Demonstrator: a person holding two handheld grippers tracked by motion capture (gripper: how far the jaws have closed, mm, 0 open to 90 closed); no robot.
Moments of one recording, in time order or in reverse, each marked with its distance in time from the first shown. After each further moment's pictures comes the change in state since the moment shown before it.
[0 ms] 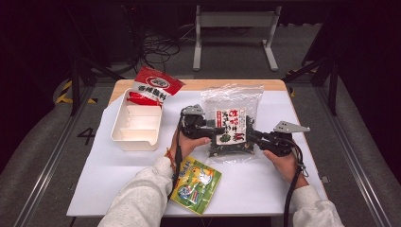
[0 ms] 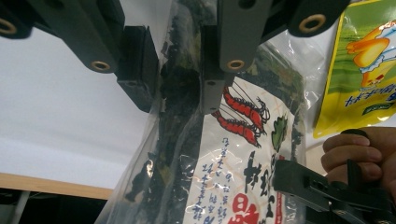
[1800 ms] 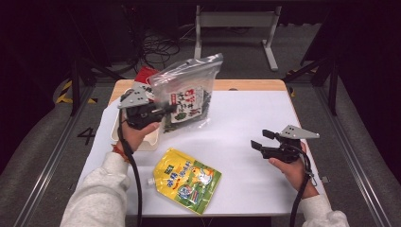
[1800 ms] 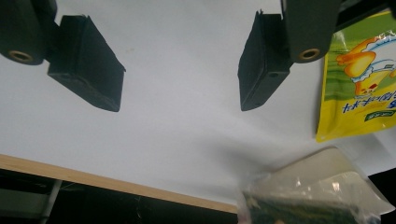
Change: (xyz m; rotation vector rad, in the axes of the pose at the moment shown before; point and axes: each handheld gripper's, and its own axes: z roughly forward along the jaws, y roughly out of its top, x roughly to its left) left arm 0.000 0.025 -0.175 -0.174 0.228 0.256; right arm 0.021 0.006 -0.029 0.006 -0.087 -0.045
